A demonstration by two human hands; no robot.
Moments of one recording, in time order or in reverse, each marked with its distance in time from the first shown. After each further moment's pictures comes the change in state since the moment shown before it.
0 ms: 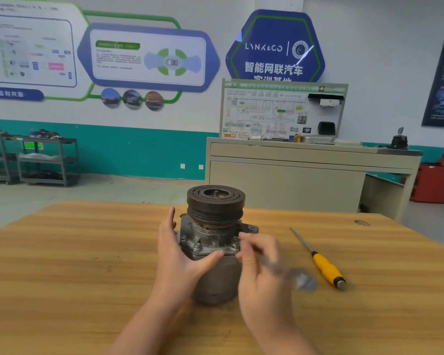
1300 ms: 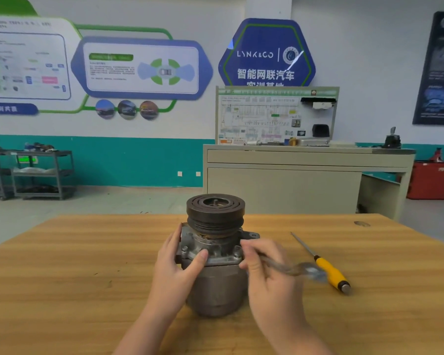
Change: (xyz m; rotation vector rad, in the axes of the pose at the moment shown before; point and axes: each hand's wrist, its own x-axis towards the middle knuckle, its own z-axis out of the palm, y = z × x) left_hand 0.009 -0.007 -0.012 -0.002 -0.059 -0.063; right_hand 0.011 -0.001 -0.005 0.050 -0.008 -0.040
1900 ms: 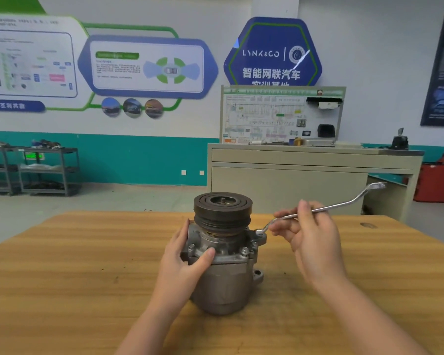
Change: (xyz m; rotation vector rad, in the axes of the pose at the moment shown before) left_hand 0.004 -0.001 -0.003 -0.034 -0.038 -0.019; right_hand 0.058 0.031 -0.024 0.695 0.068 0.702
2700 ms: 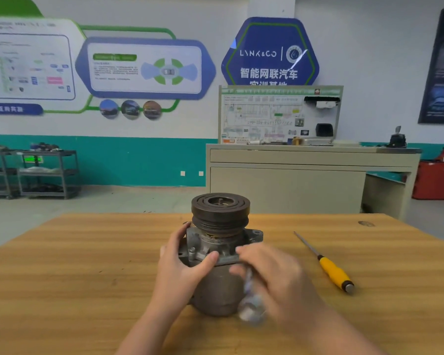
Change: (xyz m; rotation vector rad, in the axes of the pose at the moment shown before) left_hand -0.004 0.003 0.004 0.004 0.036 0.035; right_hand -0.042 0.023 -0.002 -0.885 -0.474 -0.974
